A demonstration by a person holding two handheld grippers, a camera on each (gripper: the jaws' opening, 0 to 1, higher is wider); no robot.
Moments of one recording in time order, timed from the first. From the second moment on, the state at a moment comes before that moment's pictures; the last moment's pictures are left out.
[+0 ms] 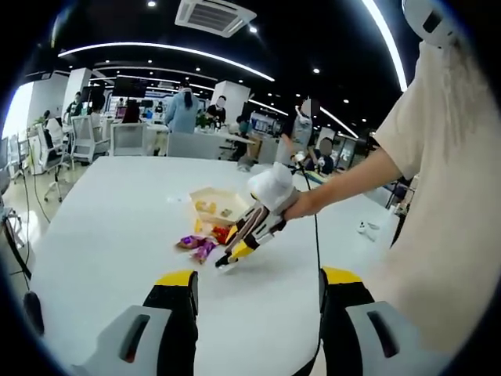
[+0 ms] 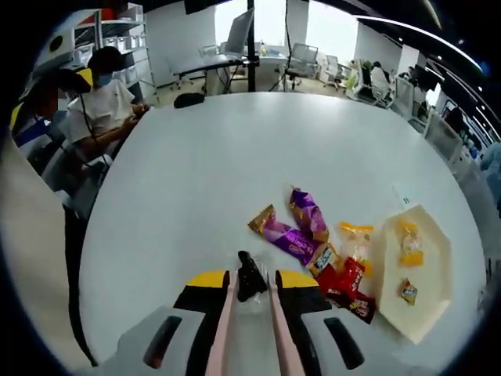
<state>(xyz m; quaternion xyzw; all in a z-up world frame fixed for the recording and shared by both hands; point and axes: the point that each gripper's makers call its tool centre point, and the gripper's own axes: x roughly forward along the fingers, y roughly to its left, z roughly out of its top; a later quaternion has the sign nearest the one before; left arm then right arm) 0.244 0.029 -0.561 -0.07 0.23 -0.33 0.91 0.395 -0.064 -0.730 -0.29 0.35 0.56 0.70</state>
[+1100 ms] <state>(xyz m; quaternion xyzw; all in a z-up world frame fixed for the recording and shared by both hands) 0.239 0.038 -0.565 -0.08 0.23 -0.31 0.92 0.385 -0.053 -0.741 -0.40 0.32 0.62 0.59</state>
